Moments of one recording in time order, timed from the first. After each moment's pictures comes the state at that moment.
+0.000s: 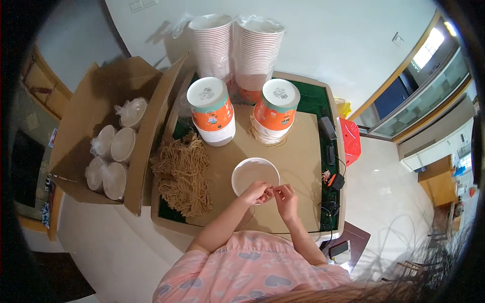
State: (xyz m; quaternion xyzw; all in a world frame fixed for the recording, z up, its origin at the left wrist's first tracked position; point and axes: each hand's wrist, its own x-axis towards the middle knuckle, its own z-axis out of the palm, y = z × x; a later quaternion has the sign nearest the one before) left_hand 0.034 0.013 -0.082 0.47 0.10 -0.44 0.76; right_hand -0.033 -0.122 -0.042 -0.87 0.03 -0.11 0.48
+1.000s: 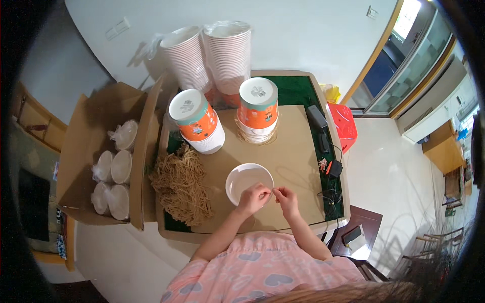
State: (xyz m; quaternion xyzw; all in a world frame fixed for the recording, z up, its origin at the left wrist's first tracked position) left_hand -0.002 0.010 -0.049 0.85 -0.25 -0.03 0.46; right_hand -0.048 -0.136 -0.067 -0.64 0.23 0.00 0.74
